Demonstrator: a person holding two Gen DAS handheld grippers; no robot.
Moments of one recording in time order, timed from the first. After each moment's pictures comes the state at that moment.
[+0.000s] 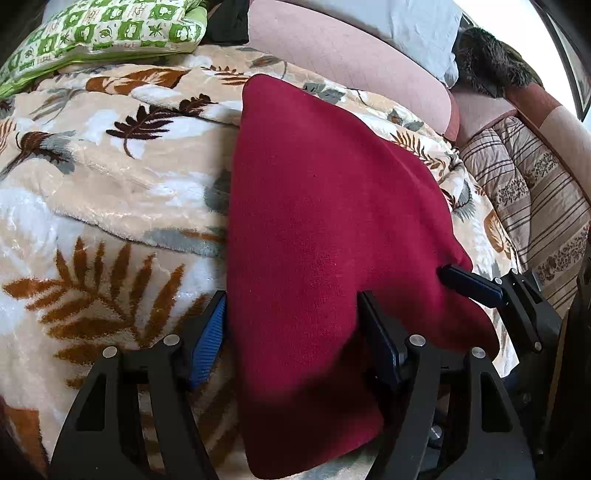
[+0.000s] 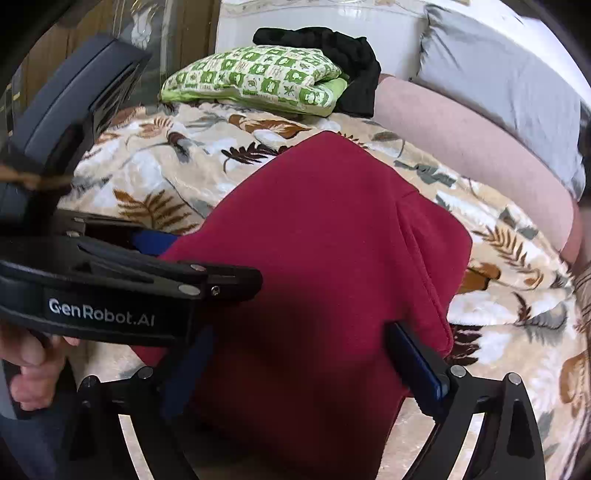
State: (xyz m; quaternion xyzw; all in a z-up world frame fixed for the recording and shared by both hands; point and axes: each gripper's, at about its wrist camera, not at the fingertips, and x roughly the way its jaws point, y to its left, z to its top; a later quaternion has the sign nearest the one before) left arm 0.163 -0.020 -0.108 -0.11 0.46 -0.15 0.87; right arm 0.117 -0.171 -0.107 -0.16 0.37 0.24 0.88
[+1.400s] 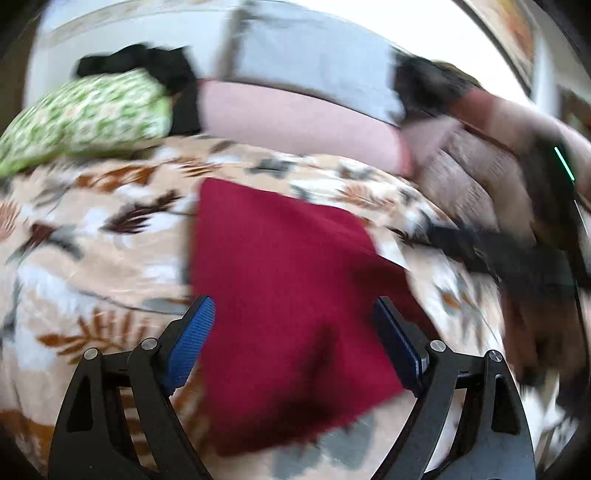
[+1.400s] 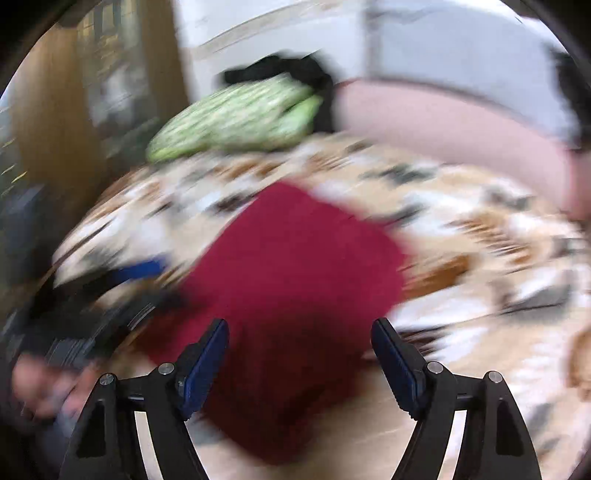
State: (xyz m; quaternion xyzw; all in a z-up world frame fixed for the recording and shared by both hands) left arm 0.111 -0.047 -0.062 -0.05 0.32 -0.21 0.92; right arm 0.149 -0.258 -0.037 -0.03 0.34 0.20 0.92
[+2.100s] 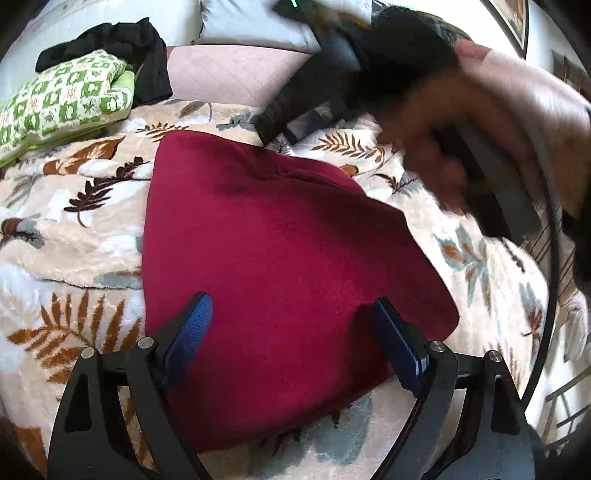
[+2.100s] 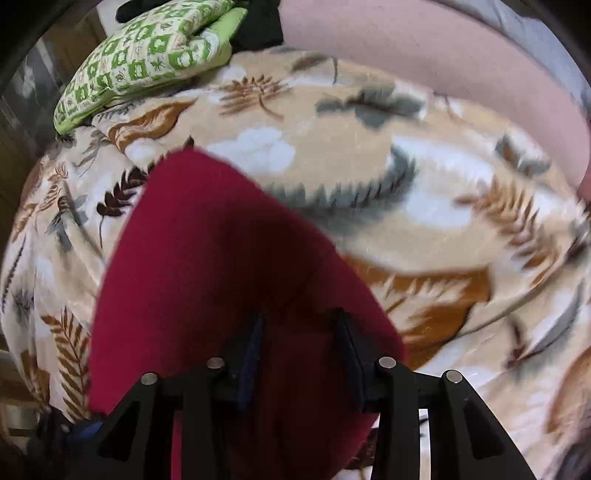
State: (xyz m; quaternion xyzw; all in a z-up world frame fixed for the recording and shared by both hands) left arm 0.130 -0.067 -0.090 -0.02 0.38 -0.22 0.90; right arm 0.301 -0.179 -0.058 -0.11 0.52 0.16 0.83
